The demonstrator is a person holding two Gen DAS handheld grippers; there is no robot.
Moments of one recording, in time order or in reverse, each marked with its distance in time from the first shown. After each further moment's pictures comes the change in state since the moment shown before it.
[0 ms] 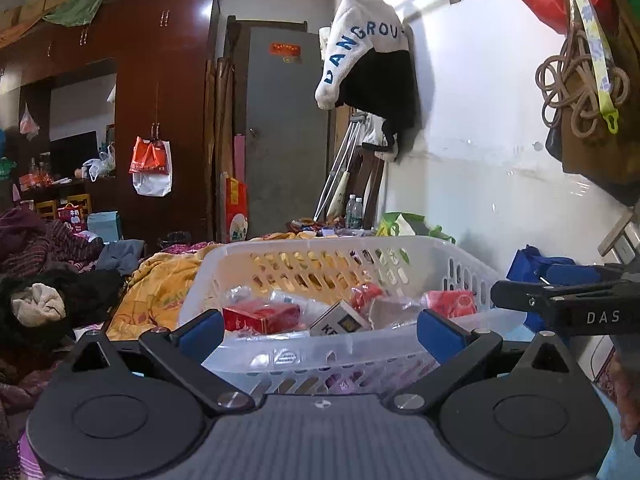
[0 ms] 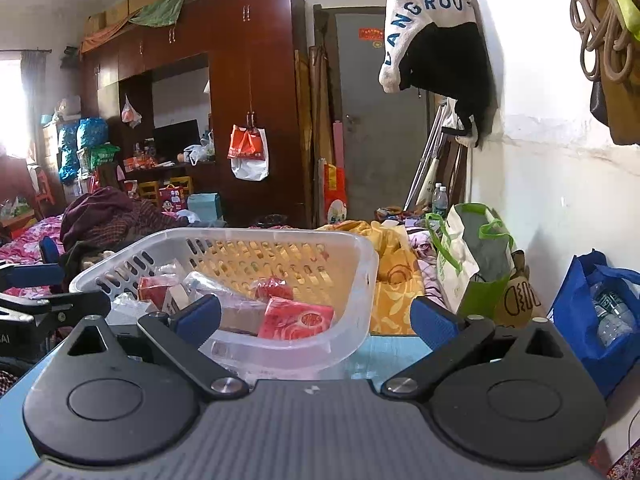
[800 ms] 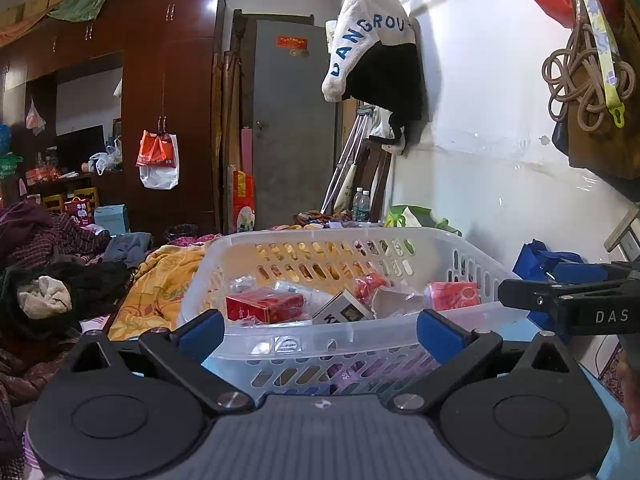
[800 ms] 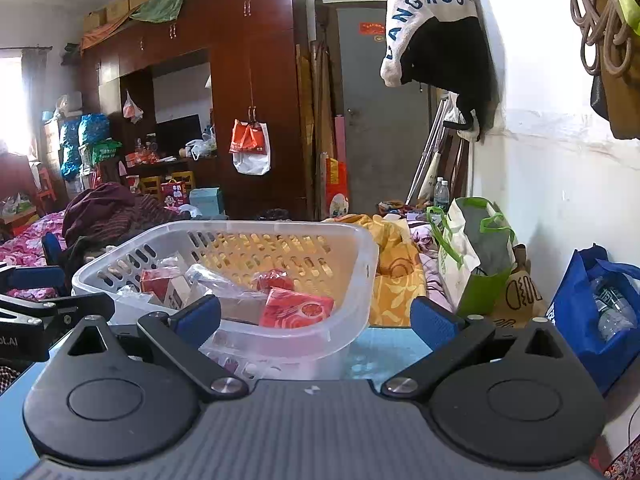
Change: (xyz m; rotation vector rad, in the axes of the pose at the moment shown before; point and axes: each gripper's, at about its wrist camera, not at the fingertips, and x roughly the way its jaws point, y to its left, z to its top) left arm -0.002 -0.004 -0.002 -0.005 0.021 0.024; right arm -0.004 -0.002 -0.004 0.001 0.022 0.009
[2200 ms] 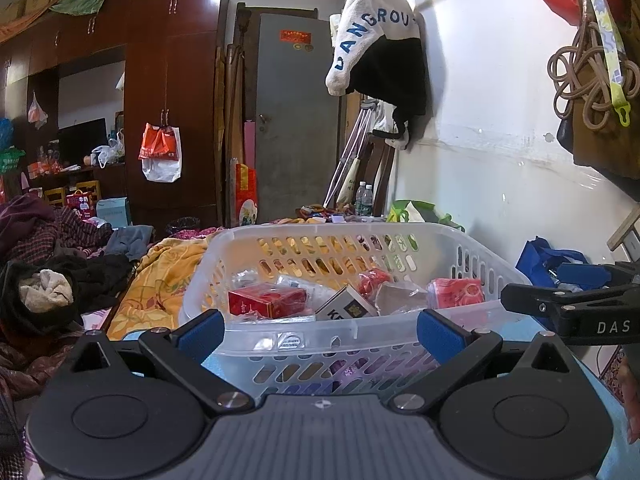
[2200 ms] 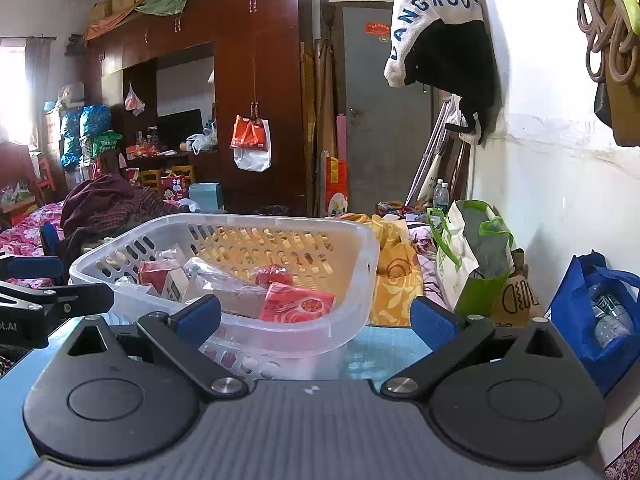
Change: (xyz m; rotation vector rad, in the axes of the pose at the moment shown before) left arm 0.001 0.001 0.000 -0.011 0.020 0.006; right arm 0.003 0.001 -0.002 -0.027 0.005 -0.006
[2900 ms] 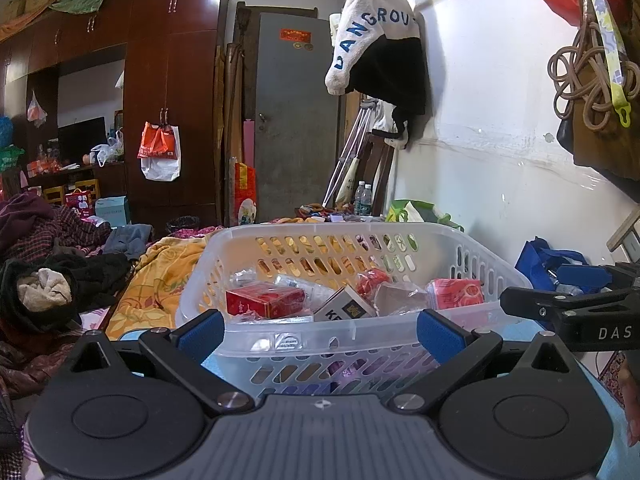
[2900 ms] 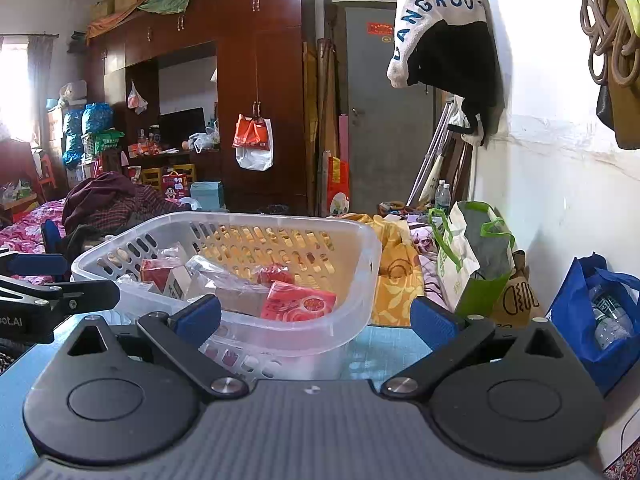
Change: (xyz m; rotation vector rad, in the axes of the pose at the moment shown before) left arm 0.001 0.000 -0.001 -0.001 0.002 -0.006; right arm 0.001 0.001 -0.001 -0.009 0.001 0.001
